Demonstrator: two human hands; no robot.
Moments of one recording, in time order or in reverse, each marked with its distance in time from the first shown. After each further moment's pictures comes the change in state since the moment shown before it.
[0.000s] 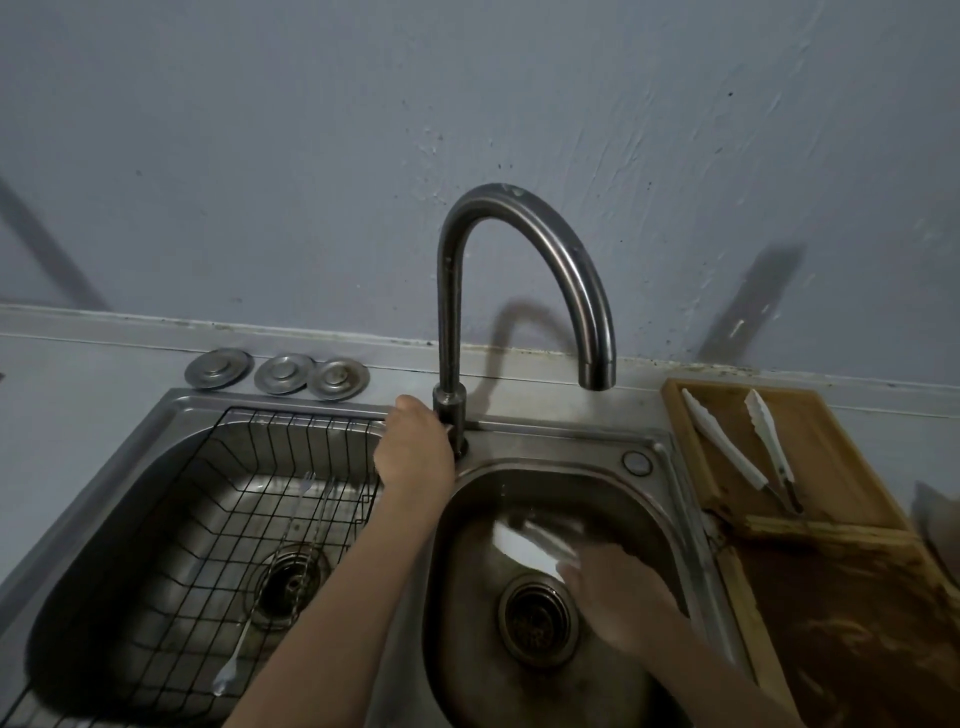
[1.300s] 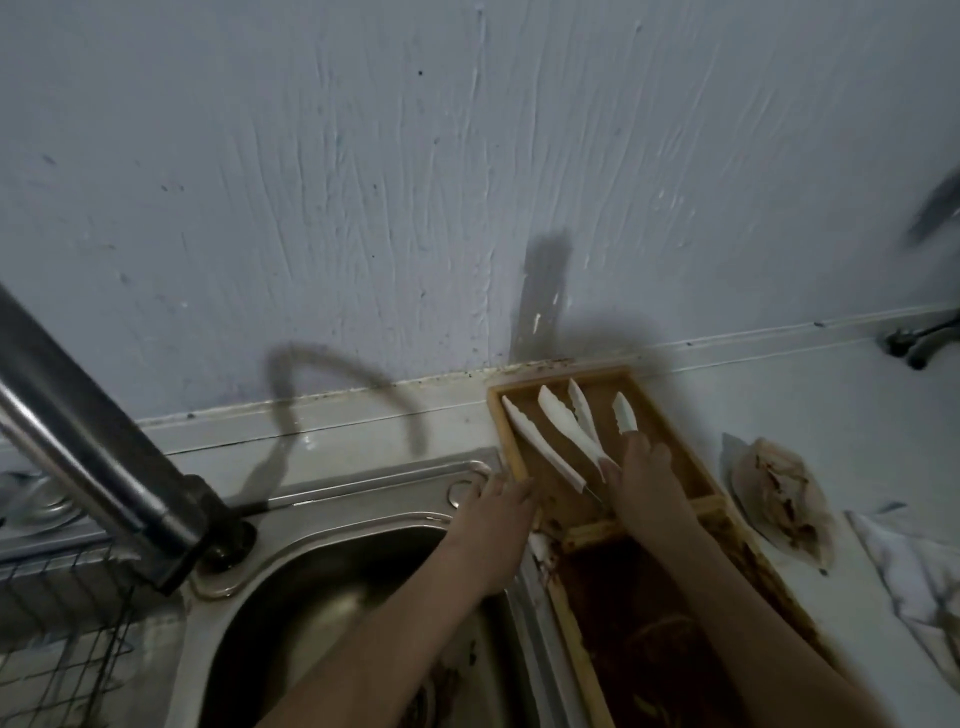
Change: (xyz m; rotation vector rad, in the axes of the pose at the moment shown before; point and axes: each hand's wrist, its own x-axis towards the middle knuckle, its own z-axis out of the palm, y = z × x) left_hand -0.080 0.190 0.141 0.485 -0.374 1.188; right_hand 0.063 0.209 -0.098 0.334 0.481 0.418
